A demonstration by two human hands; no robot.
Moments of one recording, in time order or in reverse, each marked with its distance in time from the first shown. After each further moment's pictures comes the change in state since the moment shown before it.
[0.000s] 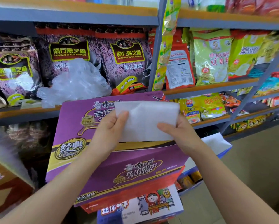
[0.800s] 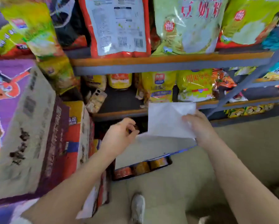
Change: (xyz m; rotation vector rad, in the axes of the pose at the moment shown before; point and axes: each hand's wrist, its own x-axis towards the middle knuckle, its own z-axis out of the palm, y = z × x) left_hand 0.160 -0.160 0.385 0.548 -0.062 -0.337; right_hand 0.080 0.161 -0.445 -0.051 0.264 0.562
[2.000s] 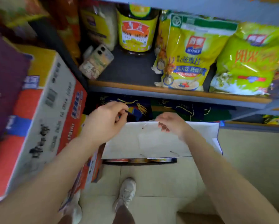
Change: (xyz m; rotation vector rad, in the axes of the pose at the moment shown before) left_hand 0.057 -0.108 0.083 0.192 0.179 0.015; right_hand 0.168 0.153 0.063 -0.548 -0.510 0.243
